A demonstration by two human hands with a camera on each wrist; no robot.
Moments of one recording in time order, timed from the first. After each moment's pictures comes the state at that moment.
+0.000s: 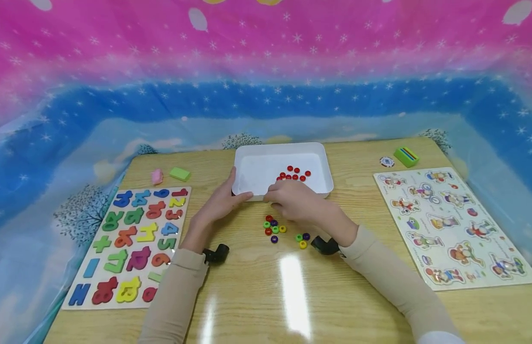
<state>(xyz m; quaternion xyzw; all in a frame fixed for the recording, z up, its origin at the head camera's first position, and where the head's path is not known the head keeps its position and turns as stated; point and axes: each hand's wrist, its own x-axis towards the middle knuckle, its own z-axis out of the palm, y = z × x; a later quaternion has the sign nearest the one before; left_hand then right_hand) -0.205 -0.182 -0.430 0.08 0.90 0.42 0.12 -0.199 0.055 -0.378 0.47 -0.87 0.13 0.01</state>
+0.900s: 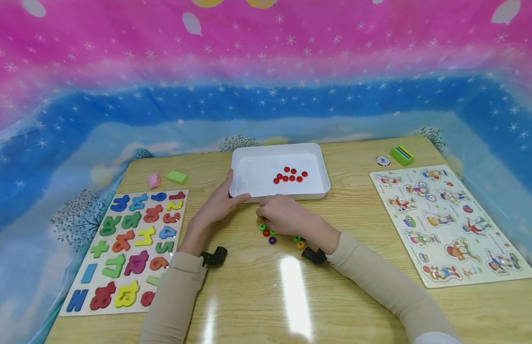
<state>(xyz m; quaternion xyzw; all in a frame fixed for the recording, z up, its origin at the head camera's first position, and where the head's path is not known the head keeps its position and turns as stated) -0.204 -0.180 -0.430 0.08 0.90 0.41 0.11 -0.186 0.034 -0.413 0.47 -0.88 0.08 0.00</state>
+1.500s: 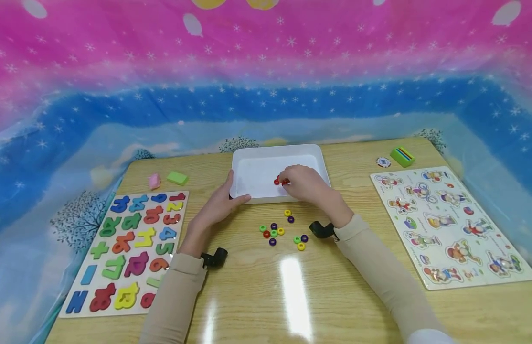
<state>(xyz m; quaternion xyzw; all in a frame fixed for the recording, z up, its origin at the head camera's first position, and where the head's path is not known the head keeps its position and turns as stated) -0.205 -0.180 -0.430 0.07 0.90 0.41 0.12 -0.245 0.075 -0.395 0.32 -0.93 0.17 -0.01</state>
